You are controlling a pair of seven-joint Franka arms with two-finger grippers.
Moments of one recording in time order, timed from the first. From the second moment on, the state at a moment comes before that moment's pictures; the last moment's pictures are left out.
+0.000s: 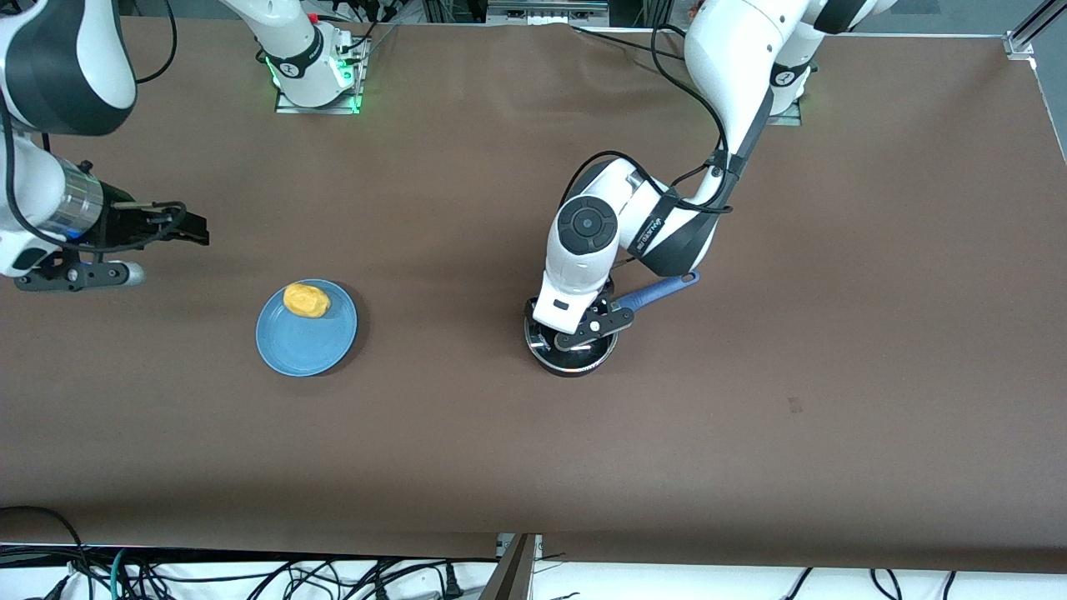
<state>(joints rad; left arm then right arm) -0.64 0.77 -0.02 -1.28 -0.04 2.06 -1.04 0.11 0.17 -0.08 -1.62 0.01 1.60 -0.05</state>
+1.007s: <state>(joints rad) -0.63 0.76 -0.01 -1.26 0.01 2.06 -1.04 0.10 0.46 -0.08 -1.77 0.23 1.97 0.54</state>
